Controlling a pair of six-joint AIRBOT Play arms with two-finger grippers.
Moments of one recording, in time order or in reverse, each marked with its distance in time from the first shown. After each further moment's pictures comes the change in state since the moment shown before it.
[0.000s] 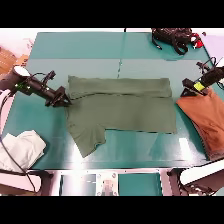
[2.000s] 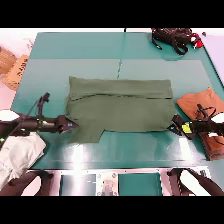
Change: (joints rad) left arm 0.005 0.696 -0.729 -0.328 0.207 0.251; right arm -0.057 0.758 -1.086 0.251 -0.410 0.111
